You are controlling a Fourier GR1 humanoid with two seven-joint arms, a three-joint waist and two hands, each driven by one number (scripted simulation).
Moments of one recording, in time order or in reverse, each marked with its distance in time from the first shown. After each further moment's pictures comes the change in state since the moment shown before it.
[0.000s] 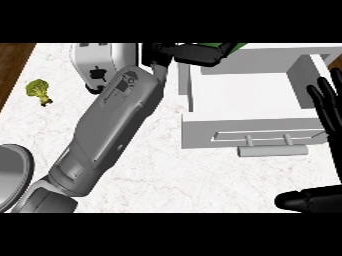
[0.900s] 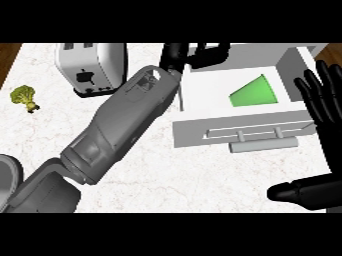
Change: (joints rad) left arm -0.157 0.000 -0.280 0.340 0.234 0.079 -0.096; right arm -0.061 -0.007 0.017 0.060 -0.002 0.023 -0.016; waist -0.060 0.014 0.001
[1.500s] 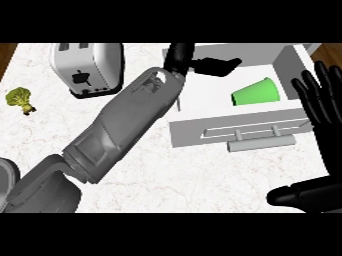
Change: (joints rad) left arm -0.033 0.000 -0.145 0.051 0.048 0.047 0.029; right arm 0.004 0.015 0.006 0.001 -0.026 0.014 -0.022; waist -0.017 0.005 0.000
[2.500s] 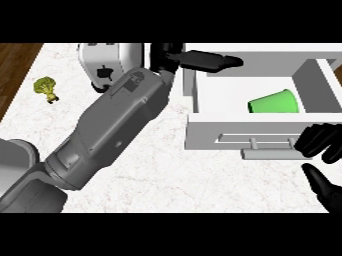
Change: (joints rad) left arm 0.126 0.064 0.133 -0.270 0.170 -0.059 -0.107; right arm 0.087 -0.105 -0.043 -0.088 -0.090 0.134 0.041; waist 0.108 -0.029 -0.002
